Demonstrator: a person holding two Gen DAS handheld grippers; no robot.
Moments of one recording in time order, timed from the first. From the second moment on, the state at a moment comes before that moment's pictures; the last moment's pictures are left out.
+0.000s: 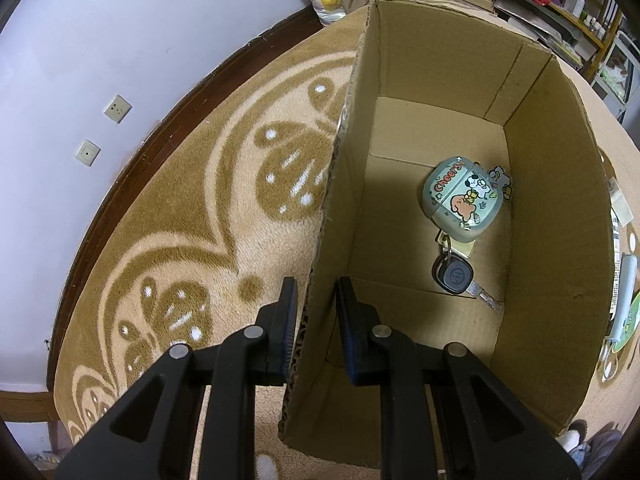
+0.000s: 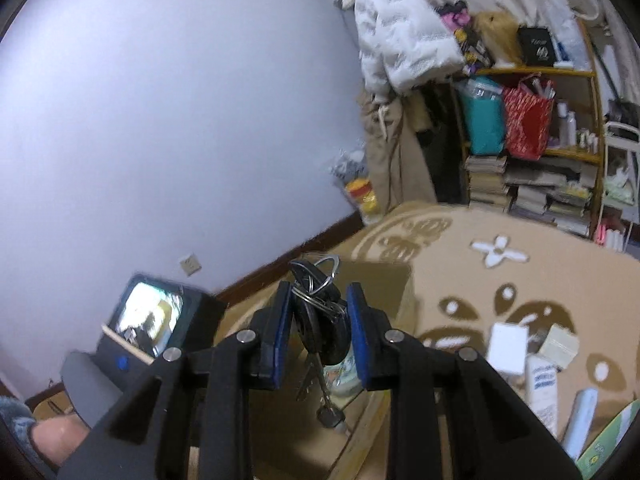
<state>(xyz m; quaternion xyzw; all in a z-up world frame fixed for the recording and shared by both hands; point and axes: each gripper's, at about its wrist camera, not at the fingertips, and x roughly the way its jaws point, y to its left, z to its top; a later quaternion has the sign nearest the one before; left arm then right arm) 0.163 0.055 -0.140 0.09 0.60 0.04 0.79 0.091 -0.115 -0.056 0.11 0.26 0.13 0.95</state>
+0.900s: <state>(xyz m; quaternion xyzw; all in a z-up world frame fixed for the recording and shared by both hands) 0.163 0.052 -0.139 0.09 0.60 0.03 0.79 0.098 -0.128 -0.080 0.11 0.30 0.08 0.94</state>
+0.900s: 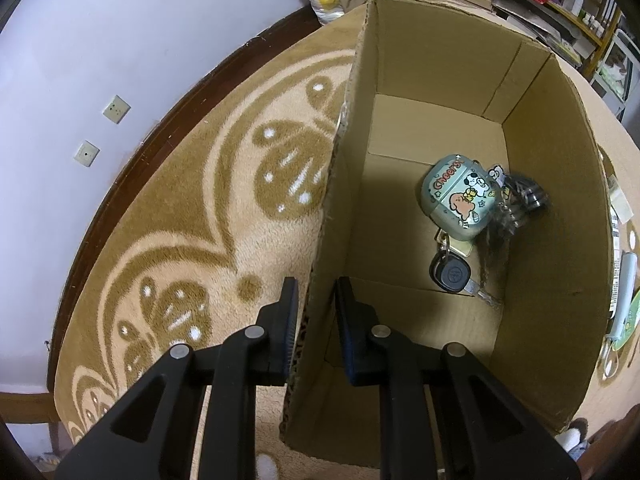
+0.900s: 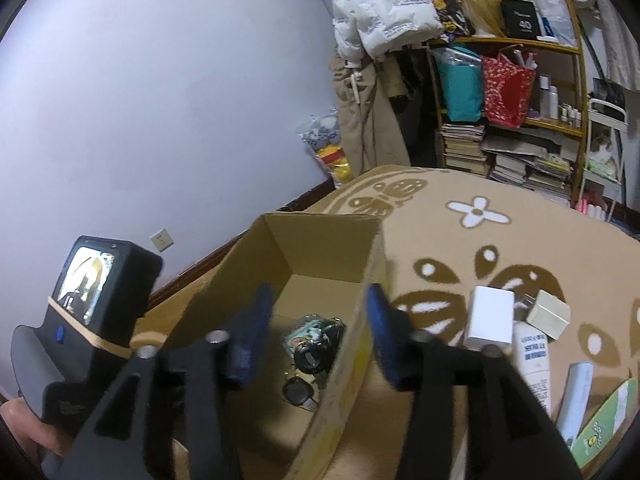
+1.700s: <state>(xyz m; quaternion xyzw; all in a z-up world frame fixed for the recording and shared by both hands) 0.164 0.055 -0.140 0.09 0.60 0.03 0.79 0.079 -0.226 -0.128 0.14 0.44 -0.08 0.88</state>
